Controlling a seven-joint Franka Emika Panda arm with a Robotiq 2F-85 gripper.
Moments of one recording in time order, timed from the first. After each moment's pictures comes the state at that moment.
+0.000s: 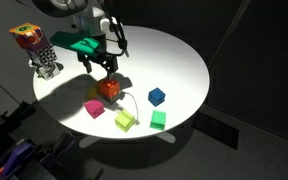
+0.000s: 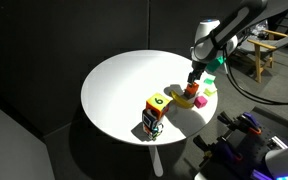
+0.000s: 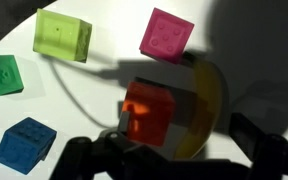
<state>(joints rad) -0.16 0.38 -0.04 -2.28 -0.05 2.56 -0.27</state>
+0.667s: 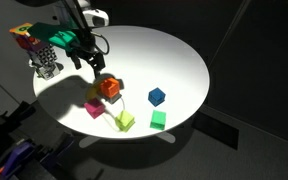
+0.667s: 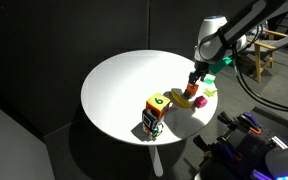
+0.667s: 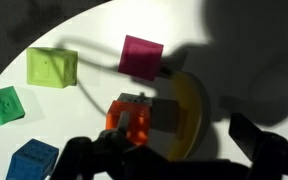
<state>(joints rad) -0.11 0.26 -0.05 -2.40 -0.05 2.56 -0.11</state>
